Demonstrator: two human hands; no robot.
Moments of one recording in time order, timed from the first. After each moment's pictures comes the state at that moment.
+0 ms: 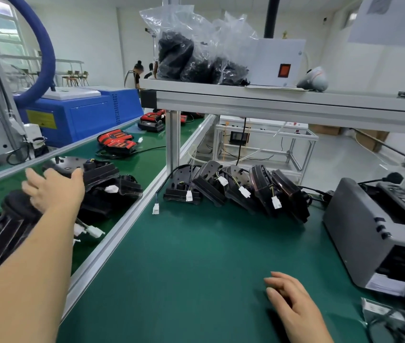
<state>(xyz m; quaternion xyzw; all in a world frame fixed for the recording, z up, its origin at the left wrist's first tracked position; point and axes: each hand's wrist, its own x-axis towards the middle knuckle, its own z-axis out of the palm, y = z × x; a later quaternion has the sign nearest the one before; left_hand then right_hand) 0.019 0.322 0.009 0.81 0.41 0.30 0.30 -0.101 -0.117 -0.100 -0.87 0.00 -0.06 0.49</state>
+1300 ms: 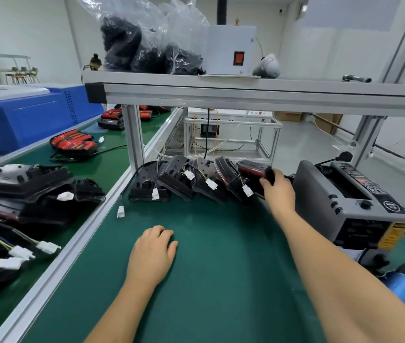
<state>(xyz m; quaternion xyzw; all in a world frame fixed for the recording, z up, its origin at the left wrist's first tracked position) -0.001 0.117 -0.116 0.97 -0.06 0.19 0.15 0.093 -0.181 -0.036 -0.87 0.14 -0.24 0.40</state>
